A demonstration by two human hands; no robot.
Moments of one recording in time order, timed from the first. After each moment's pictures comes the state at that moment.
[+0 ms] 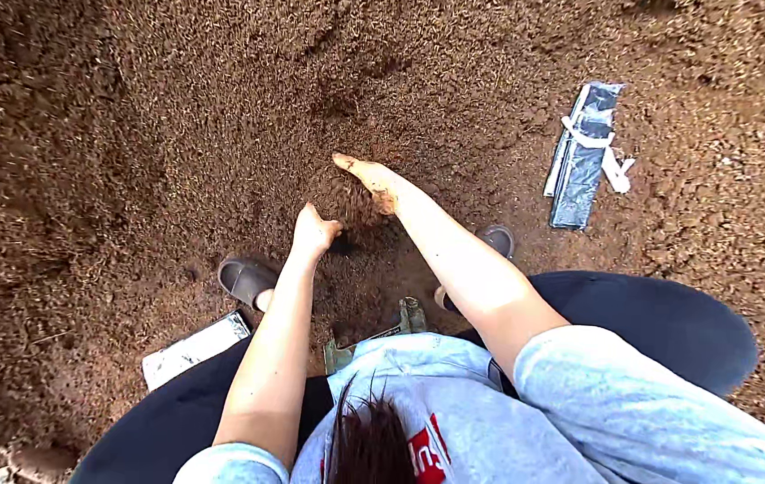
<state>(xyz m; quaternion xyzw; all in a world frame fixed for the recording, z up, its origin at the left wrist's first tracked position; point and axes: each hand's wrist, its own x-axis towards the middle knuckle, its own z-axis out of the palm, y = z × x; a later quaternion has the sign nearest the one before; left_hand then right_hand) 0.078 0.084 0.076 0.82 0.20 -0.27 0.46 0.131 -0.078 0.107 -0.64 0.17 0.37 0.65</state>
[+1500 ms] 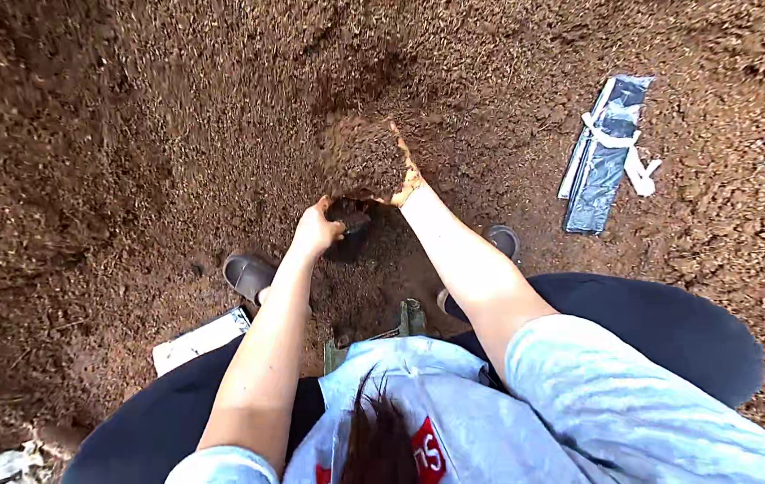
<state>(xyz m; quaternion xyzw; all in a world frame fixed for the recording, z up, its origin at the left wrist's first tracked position) 0.088 0.076 0.079 0.82 0.15 -0.35 0.42 0.148 -0.110 0.048 -0.21 0.20 0.30 0.91</state>
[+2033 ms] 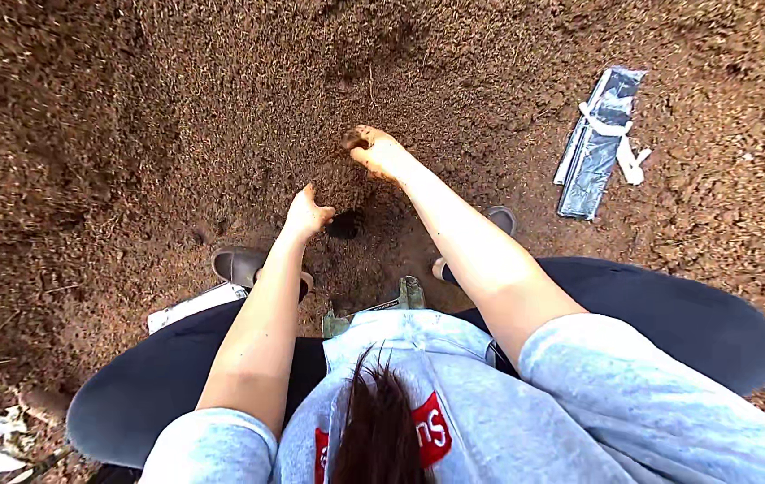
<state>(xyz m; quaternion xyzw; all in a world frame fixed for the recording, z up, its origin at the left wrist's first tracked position) 0.047 0.115 0.070 0.84 0.15 -0.31 0.41 0.121 -0.078 0.099 -0.85 -0.05 0.29 0.44</state>
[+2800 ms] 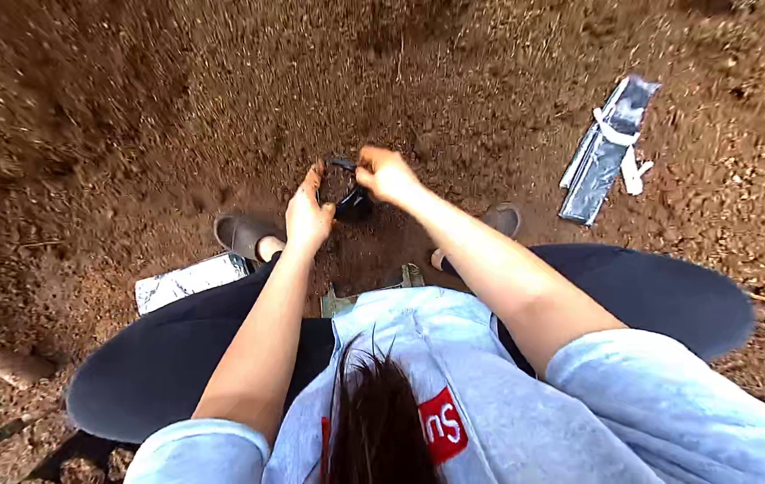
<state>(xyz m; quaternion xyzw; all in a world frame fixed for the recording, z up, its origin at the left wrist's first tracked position) -0.015 0.131 0.098 0.88 0.16 -0.20 0.41 0.062 -0.046 0.095 -0.90 -0.12 0.30 0.29</state>
